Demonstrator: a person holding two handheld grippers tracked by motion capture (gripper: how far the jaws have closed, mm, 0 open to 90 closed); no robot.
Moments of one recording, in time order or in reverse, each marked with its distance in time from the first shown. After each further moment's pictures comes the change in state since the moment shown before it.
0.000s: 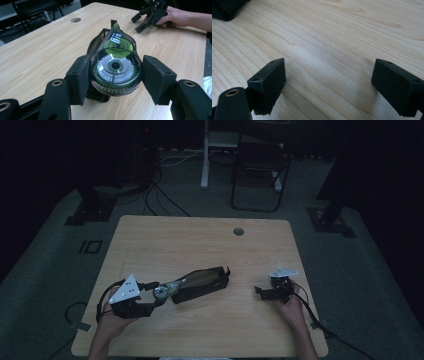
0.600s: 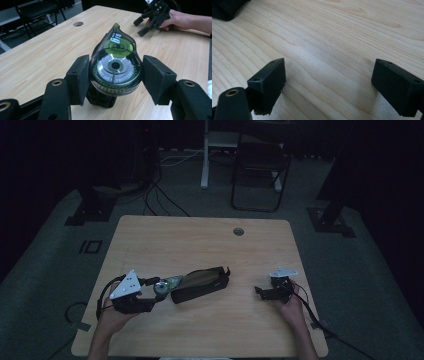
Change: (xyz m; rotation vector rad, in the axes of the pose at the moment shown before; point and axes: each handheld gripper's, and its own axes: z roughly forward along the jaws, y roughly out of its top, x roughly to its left) left arm 0.006 0.012 0.002 -0.006 0.007 0.014; right arm 0.000 0.000 0.000 0.000 0.000 0.000
